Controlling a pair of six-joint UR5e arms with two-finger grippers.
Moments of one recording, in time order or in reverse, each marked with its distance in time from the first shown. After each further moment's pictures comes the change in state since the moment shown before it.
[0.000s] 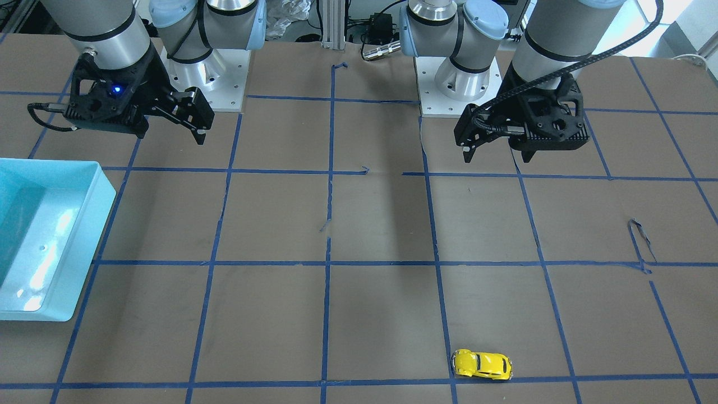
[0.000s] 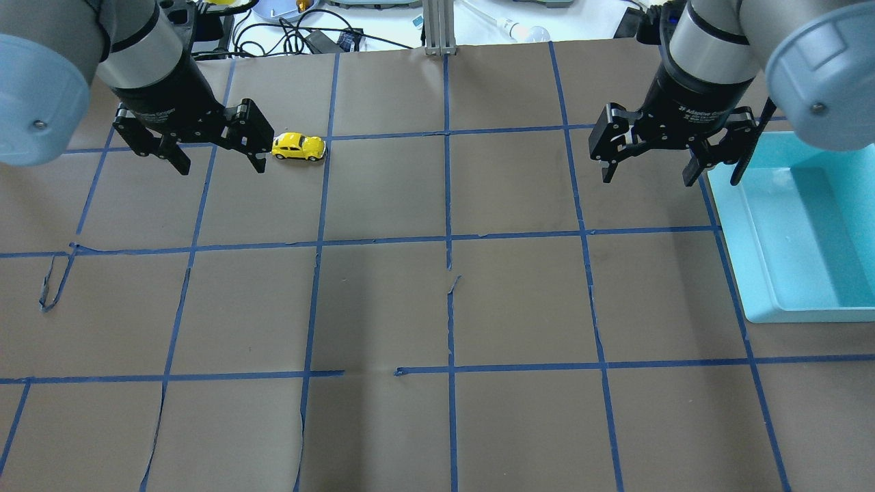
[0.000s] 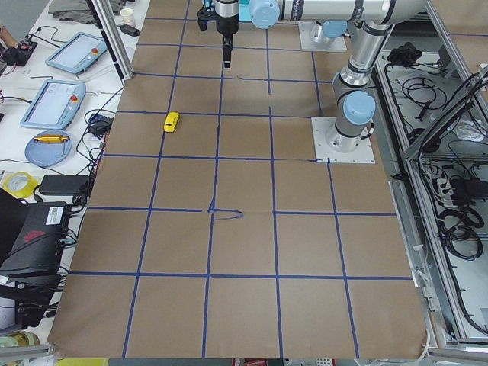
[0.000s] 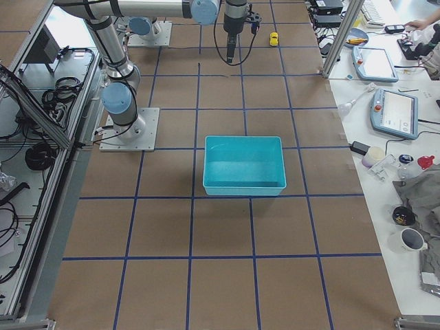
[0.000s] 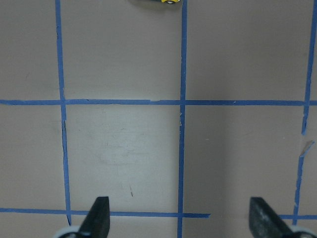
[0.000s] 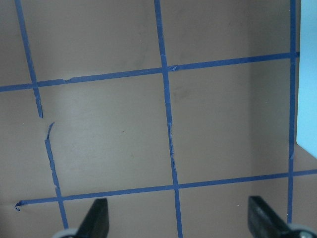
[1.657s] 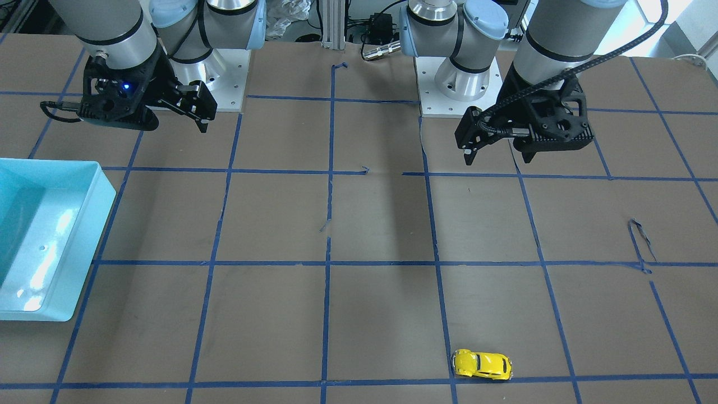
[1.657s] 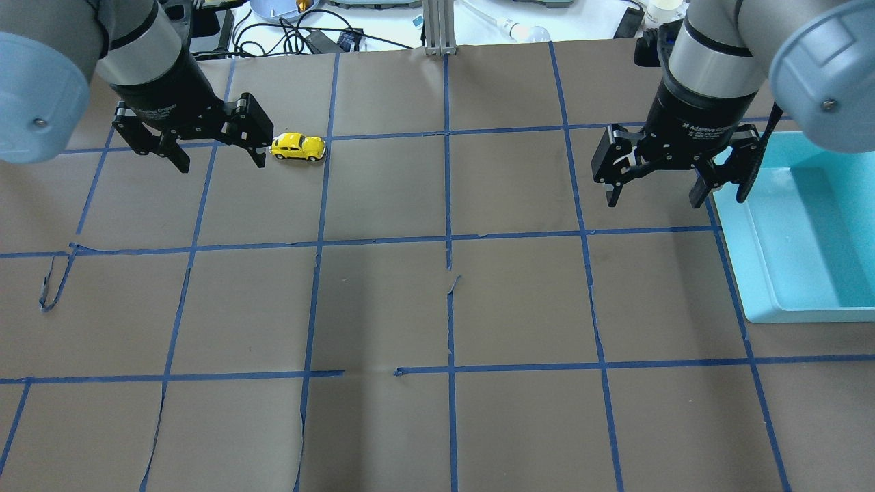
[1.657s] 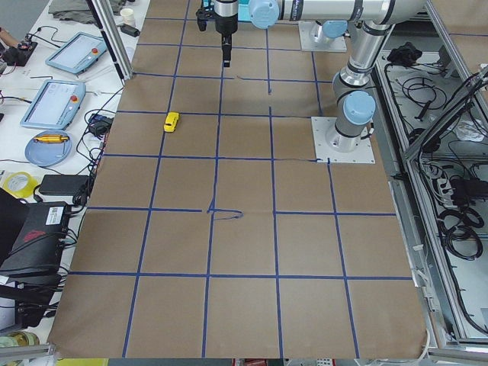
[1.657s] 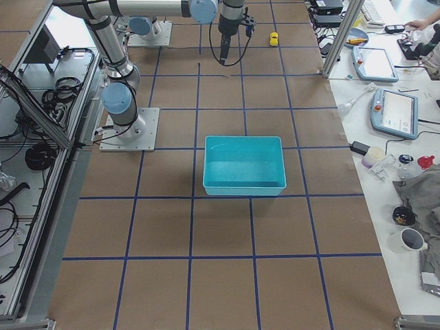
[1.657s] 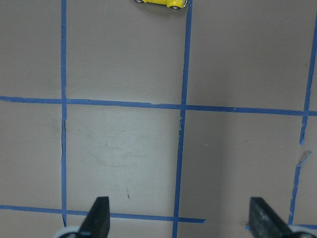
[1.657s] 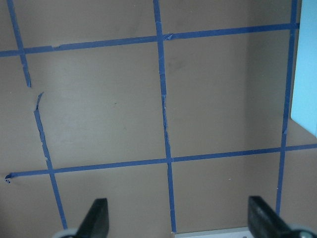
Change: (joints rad) left arm 0.002 -0.003 0.003 0.010 -0.003 -0.042; right arm 0.008 -0.017 -0.007 0.099 -0.017 -0.011
